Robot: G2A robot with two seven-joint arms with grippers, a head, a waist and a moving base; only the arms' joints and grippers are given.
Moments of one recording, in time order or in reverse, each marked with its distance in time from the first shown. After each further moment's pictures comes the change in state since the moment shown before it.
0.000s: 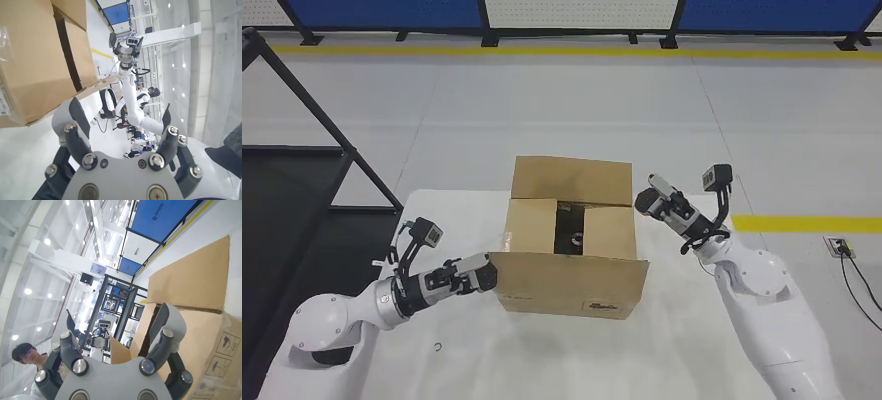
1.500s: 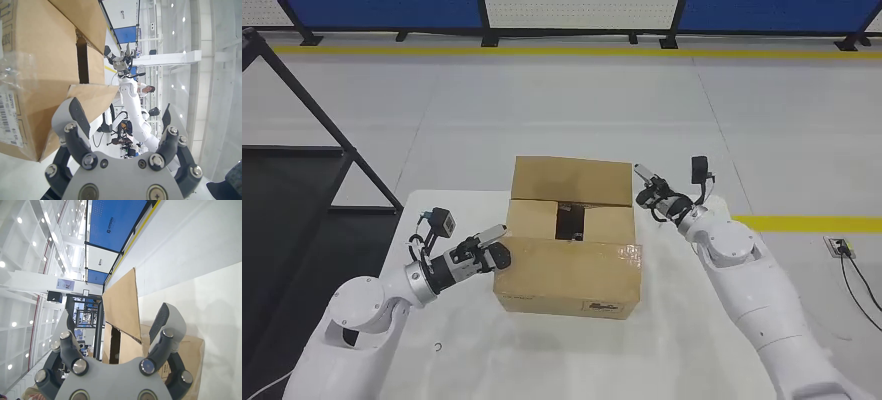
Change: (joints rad) left arm -0.102 -0.006 0.149 0.102 0.001 0.078 0.212; right arm 0.328 -0.089 -0.209 0.558 -0.115 0.049 -0.128
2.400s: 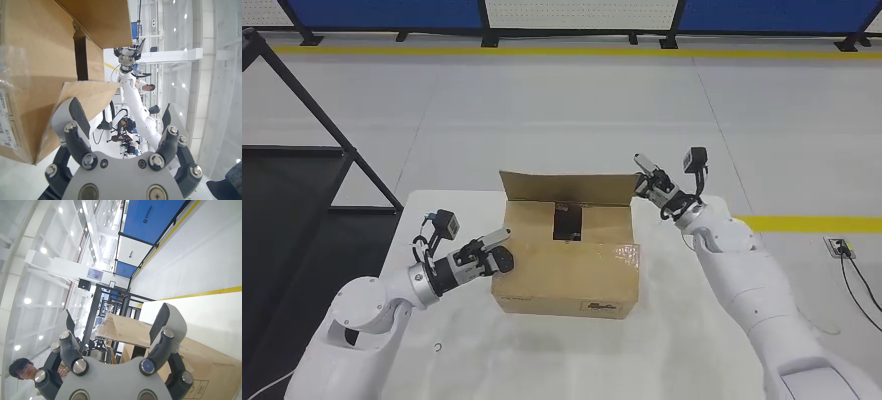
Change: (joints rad) left arm -0.004 0.006 0.019 0.001 -0.003 0.005 -0.009; right arm 0.114 -0.063 0.012 0.231 0.212 -0.324 0.226
